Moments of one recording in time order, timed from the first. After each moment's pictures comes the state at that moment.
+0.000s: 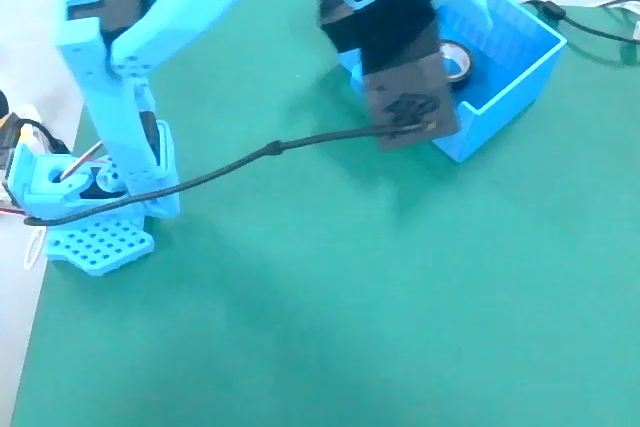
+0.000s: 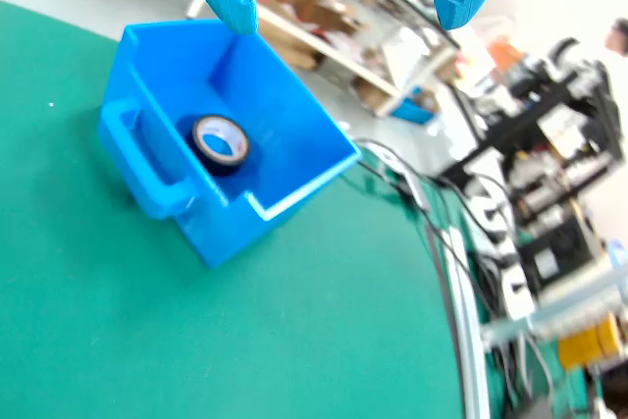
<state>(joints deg) -4.3 101.7 53.9 96.8 -0.2</state>
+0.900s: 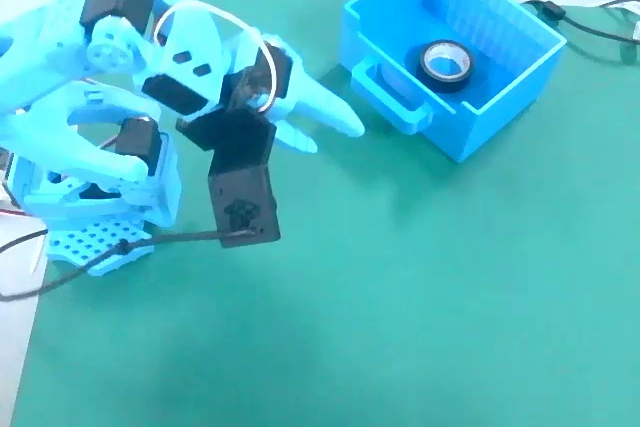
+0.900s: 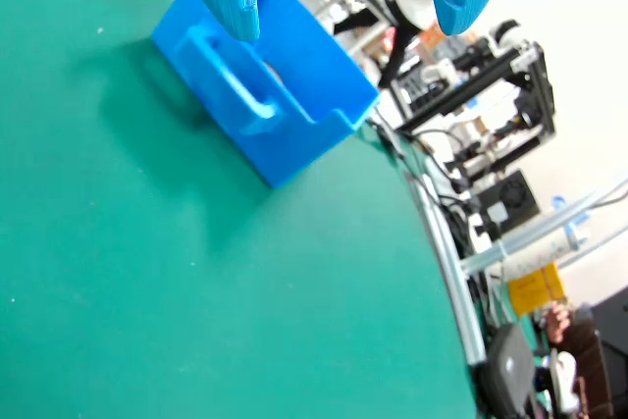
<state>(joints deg) 6.0 166.0 133.0 72.7 -0.6</state>
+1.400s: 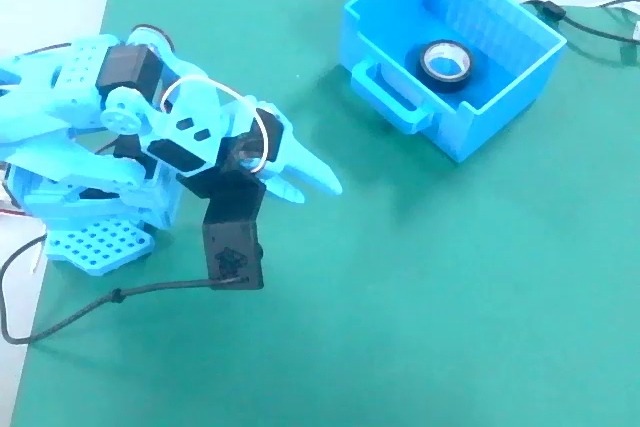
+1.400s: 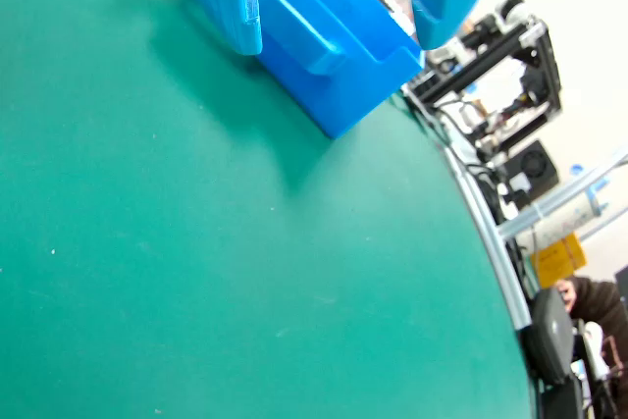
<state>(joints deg) 10.1 183.0 159.6 64.9 -0.6</state>
